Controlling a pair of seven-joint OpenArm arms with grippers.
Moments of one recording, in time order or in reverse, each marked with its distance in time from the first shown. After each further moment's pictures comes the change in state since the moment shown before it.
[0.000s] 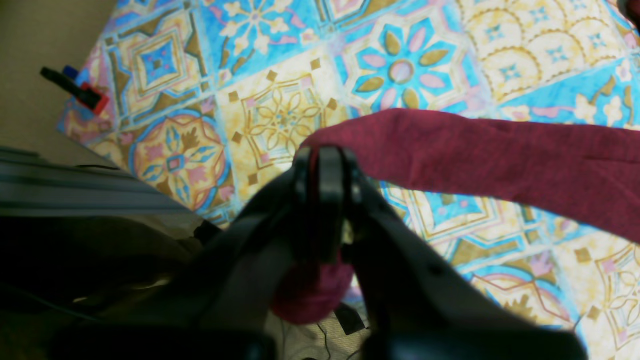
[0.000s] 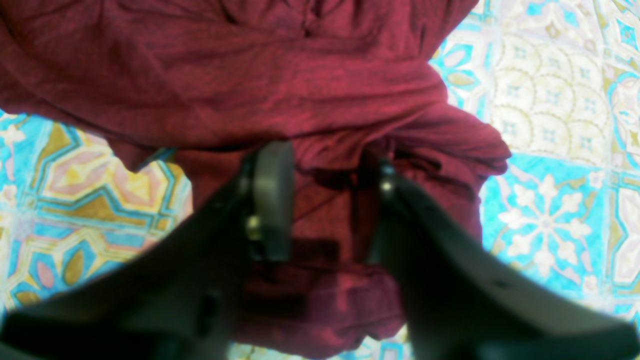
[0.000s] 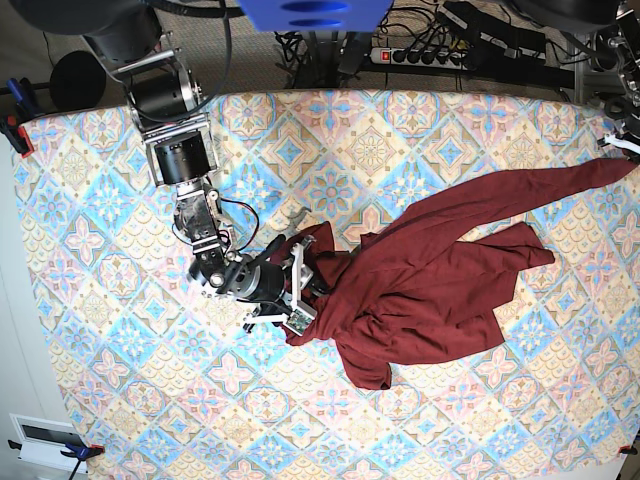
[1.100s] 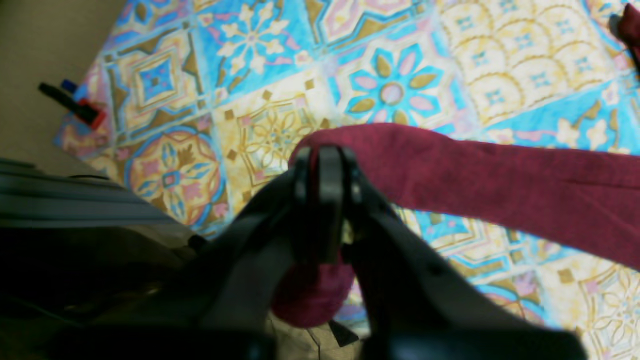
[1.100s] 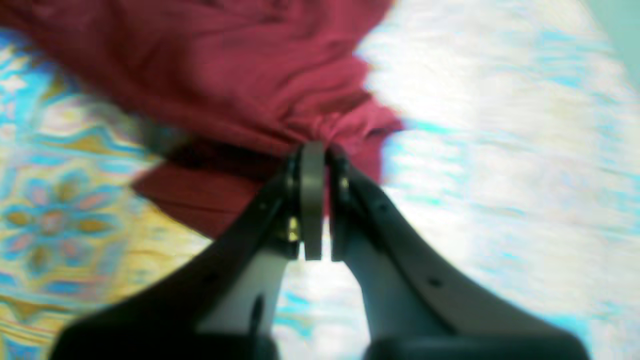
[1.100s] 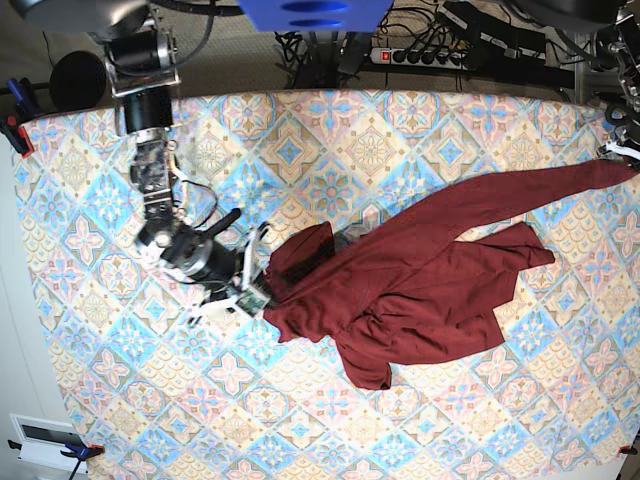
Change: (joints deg) left arm -1.9 -0.1 0.5 0.0 -0.2 0.1 -0.3; right arm -12.7 8.4 7.6 29.0 0.2 0.2 -3.5
